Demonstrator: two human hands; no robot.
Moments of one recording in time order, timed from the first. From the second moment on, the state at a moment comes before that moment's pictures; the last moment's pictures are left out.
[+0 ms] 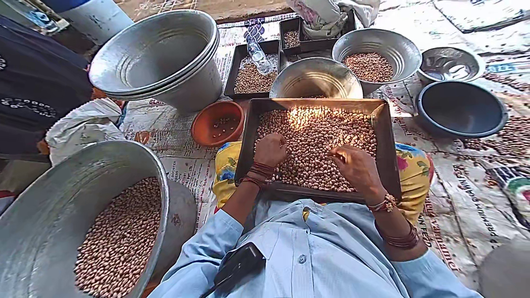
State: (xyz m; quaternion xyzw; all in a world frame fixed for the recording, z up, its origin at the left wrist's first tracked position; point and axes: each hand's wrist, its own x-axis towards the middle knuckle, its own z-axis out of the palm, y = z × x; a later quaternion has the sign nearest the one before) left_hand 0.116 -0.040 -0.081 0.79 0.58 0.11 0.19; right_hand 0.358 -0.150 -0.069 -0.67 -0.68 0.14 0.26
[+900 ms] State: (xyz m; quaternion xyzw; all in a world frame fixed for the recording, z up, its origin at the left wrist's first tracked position) left_hand 0.097 -0.075 -0.087 0.71 0.50 0.23 0.43; right_hand 0.342 -0.191 -0.081 -0.67 -0.69 0.22 0.16
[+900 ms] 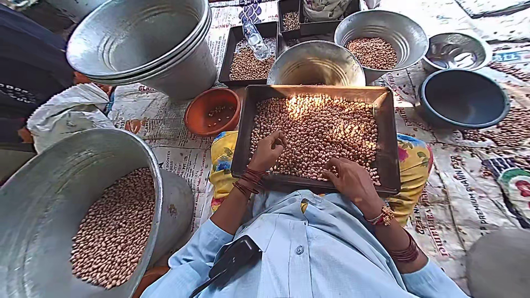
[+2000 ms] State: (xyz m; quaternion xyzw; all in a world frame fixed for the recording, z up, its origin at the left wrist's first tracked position) left_hand 0.128 -0.076 -0.071 0.71 0.32 -0.01 0.62; right_hand 0.310 -0.176 -0.042 -0.52 -0.80 0.17 0.25
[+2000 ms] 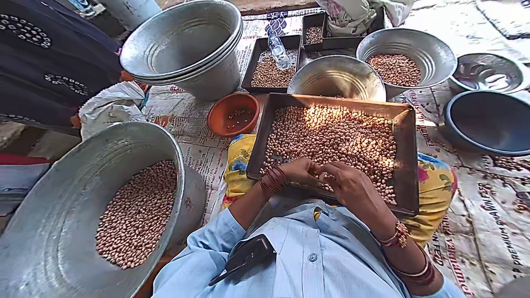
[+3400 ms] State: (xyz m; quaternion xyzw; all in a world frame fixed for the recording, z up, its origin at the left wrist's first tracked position) left_hand 0.057 -0.016 -0.030 0.73 0.64 0.16 0.19; right_hand 0.410 -0.167 -0.054 -0.75 -0.60 0.22 0.13
